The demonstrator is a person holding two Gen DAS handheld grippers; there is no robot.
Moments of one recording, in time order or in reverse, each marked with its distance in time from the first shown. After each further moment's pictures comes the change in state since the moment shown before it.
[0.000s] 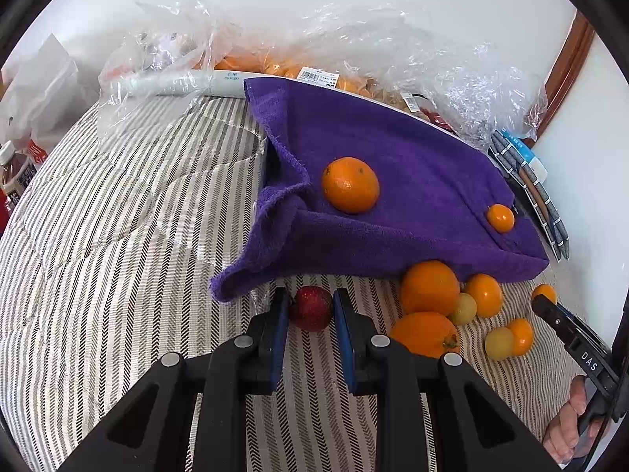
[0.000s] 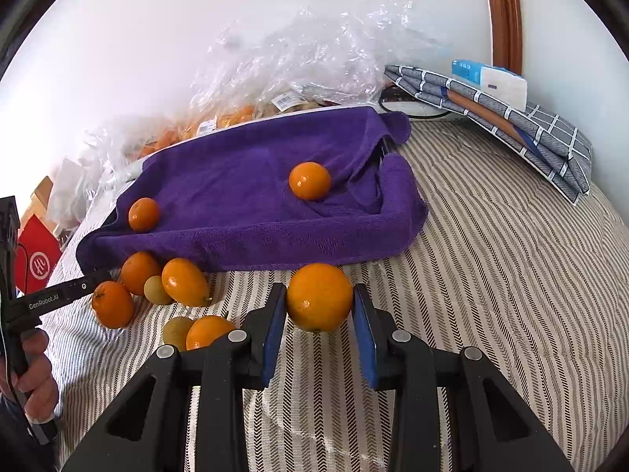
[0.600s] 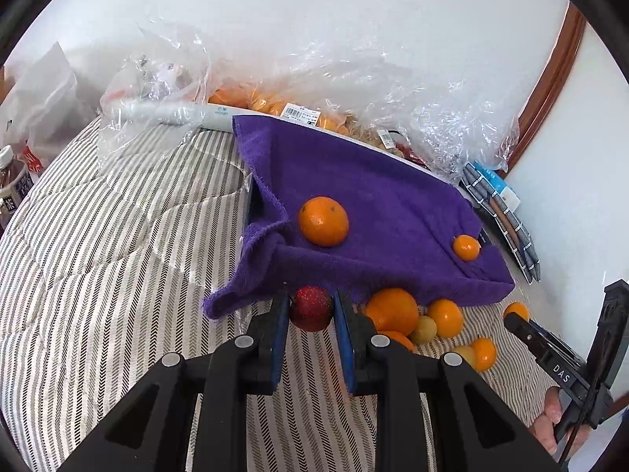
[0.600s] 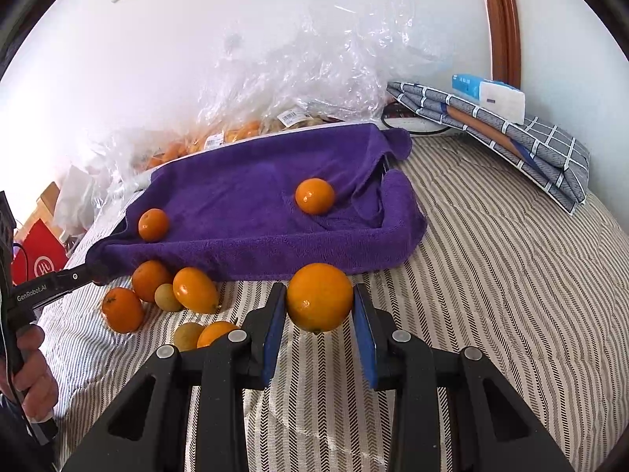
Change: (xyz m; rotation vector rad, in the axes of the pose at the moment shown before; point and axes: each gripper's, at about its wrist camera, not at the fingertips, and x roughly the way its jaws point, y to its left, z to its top) left arm -0.025 0.002 0.001 -0.025 -0.110 -0.098; right arm -0.011 0.003 -0.001 -0.006 -0.058 0.013
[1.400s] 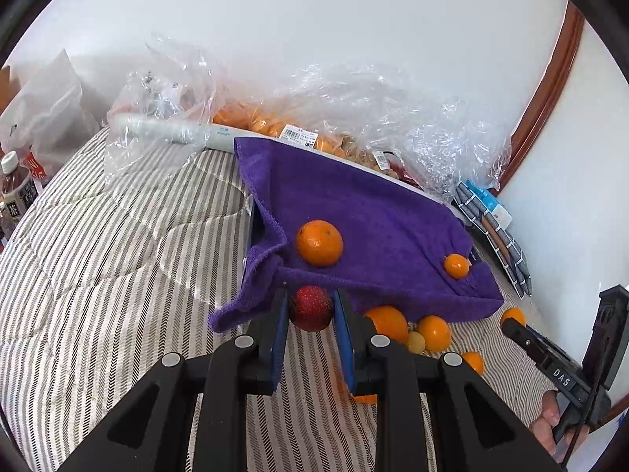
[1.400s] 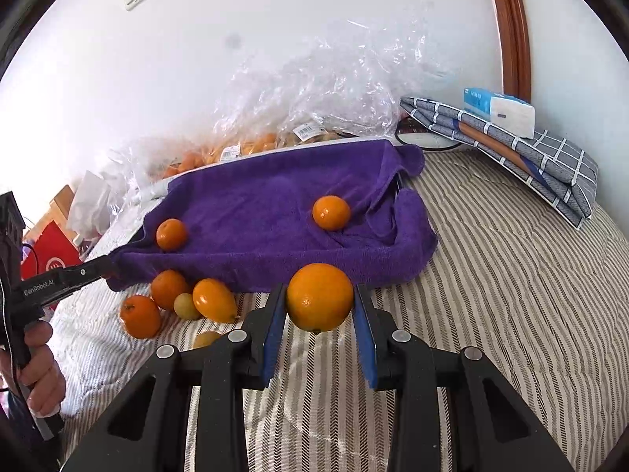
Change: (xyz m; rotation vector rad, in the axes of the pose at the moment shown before) left arm -0.015 0.002 0.005 -0.011 -0.067 -0.020; right arm -0.011 0.002 0.008 -0.014 -0.037 0.061
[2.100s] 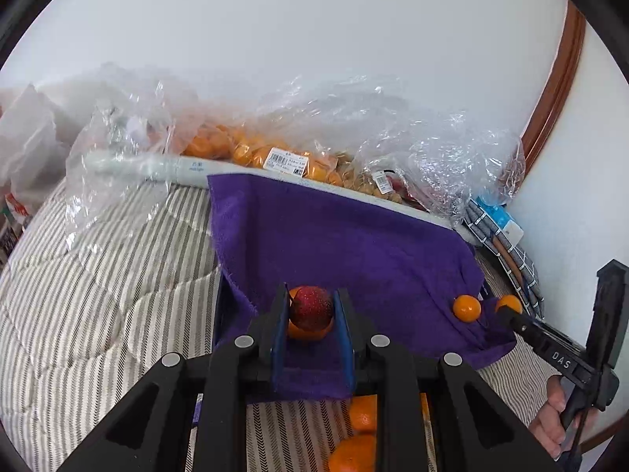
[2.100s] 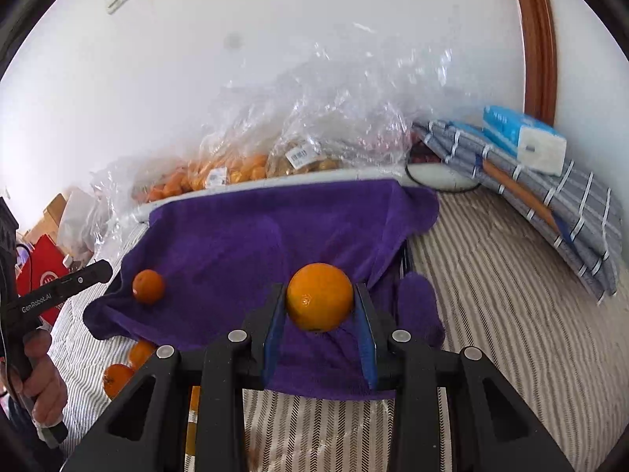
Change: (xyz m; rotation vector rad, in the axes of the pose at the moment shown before) left arm 0.045 -0.016 0.041 0.030 -0.008 0.023; right arm 0.051 -0.013 0.064 -0.007 0.035 0.004
